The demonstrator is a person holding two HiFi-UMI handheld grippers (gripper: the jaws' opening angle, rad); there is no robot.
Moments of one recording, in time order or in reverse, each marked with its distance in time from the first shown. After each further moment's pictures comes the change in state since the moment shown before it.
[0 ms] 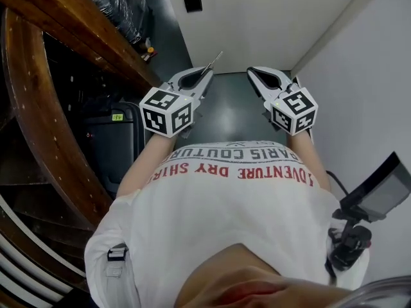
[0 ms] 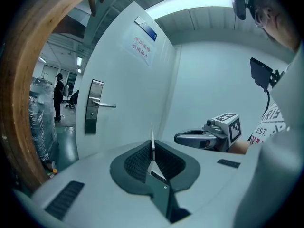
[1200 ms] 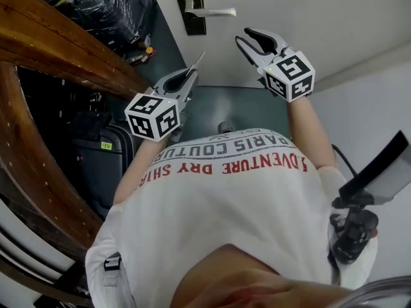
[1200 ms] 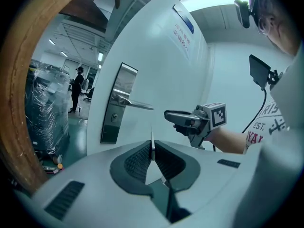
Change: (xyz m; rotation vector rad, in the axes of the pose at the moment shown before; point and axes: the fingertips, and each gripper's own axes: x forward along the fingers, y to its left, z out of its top) left arm 0.138 0.195 0.032 -0.153 0.003 0.180; right arm 0.235 -0.210 0.058 -0.161 -0.002 0.147
